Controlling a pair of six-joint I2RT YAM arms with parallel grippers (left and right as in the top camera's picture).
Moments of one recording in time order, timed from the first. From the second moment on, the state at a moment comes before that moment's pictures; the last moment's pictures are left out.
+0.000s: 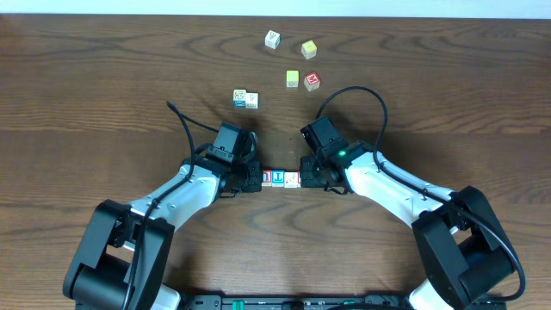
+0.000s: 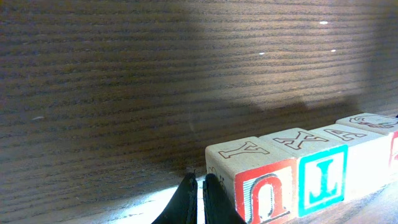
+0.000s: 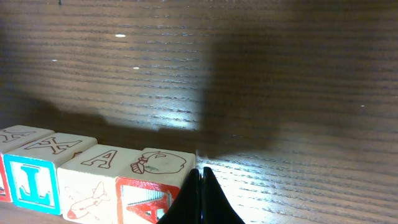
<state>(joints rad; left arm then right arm) -0.40 1.66 0.78 -0.31 0.26 -0.38 0.58 1.77 1.00 -0.50 -0.05 0.57</state>
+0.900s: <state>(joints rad) -0.40 1.66 0.78 -0.31 0.26 -0.38 0.58 1.77 0.99 -0.48 -0.09 0.59</state>
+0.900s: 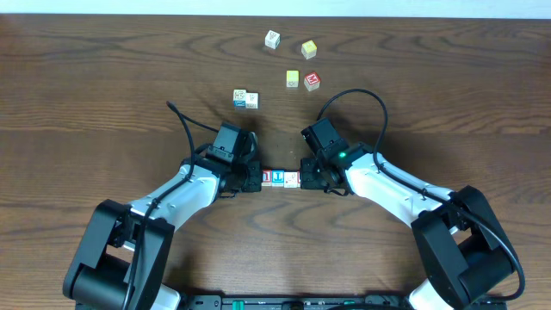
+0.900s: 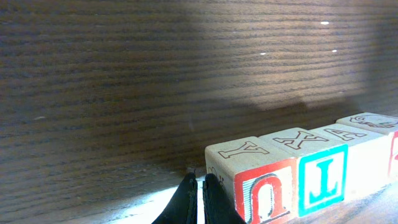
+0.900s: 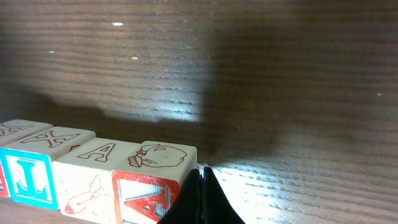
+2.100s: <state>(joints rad) -0.39 1.66 0.78 -0.29 0.26 -0.38 0.56 1.77 0.98 -0.42 -0.12 0.60</state>
